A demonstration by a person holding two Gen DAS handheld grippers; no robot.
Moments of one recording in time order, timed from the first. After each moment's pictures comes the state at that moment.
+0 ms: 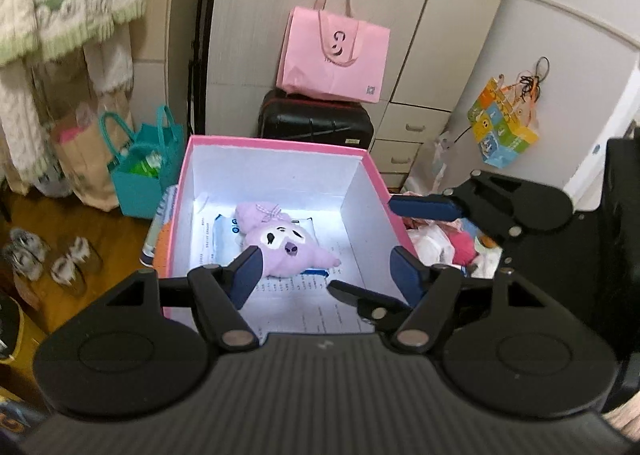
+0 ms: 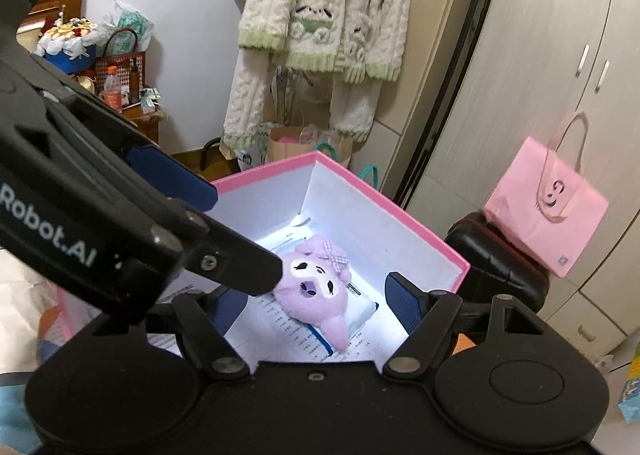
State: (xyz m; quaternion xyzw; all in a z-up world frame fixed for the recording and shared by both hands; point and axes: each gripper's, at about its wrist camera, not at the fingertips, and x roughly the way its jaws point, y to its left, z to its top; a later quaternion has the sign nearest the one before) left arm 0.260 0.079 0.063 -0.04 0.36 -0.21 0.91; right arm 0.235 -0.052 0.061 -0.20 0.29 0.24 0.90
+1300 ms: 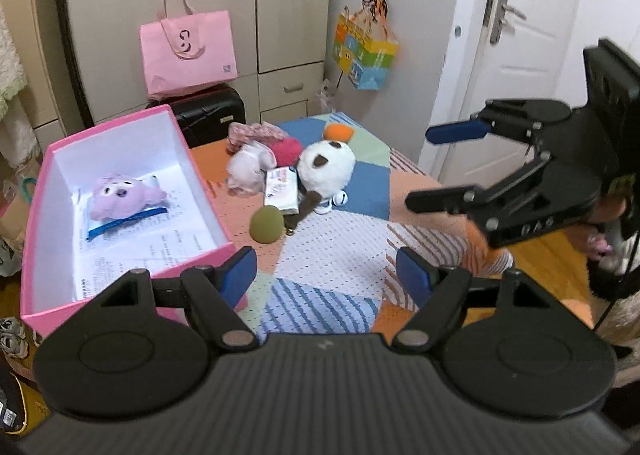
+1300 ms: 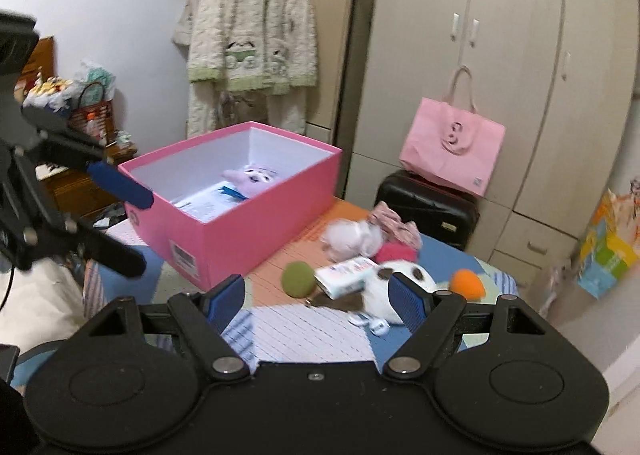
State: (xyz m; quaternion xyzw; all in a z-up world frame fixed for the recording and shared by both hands) left arm 0.083 -0.025 0.046 0.11 0.33 -0.36 0.87; right arm 0.046 -0.233 0.057 -0.09 0.27 0.16 0.94
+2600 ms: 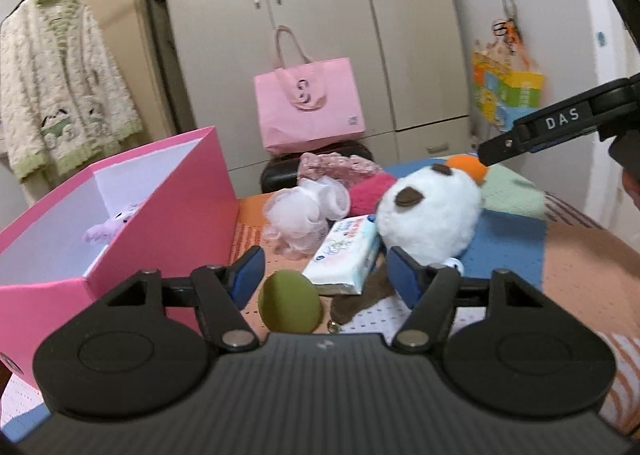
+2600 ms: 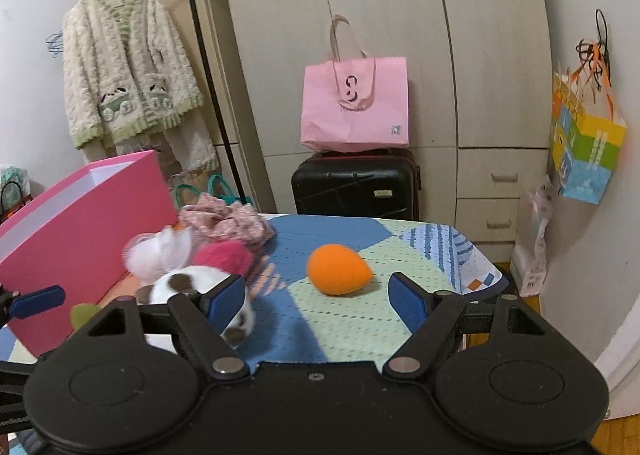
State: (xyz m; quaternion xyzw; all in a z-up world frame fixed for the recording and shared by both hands) left arm 0.144 -0.156 -0.081 0.12 0.19 -0.11 0.97; right arm 0.200 -0.383 -0.049 0.07 0.27 0.09 0.96
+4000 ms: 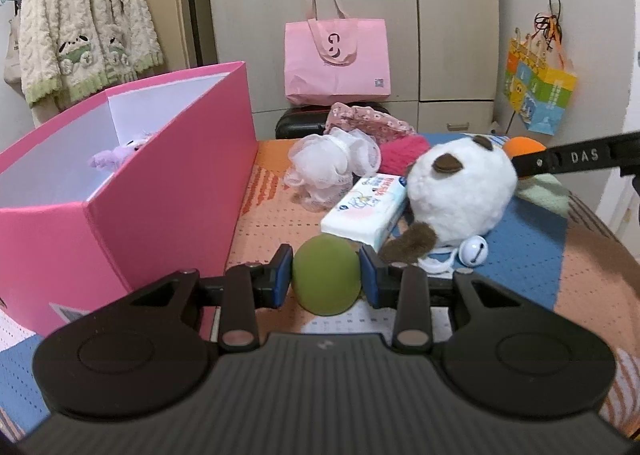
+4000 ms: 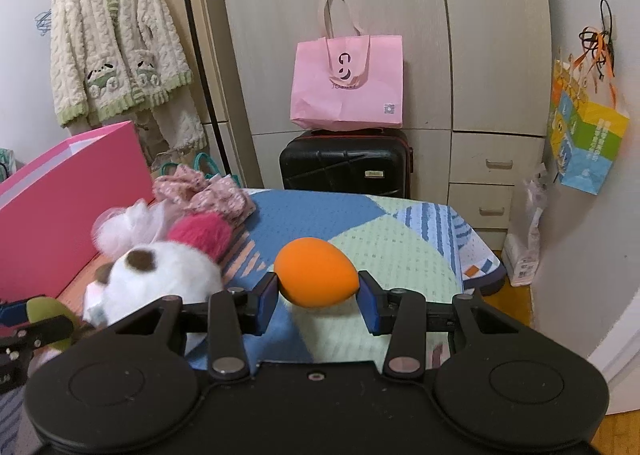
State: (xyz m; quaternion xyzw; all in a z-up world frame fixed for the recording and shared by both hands) left arm 0.154 -0.137 -0.088 0.06 0.26 -0.09 0.96; right arm 0.199 -0.374 -0.067 0.04 0.29 0.08 0.95
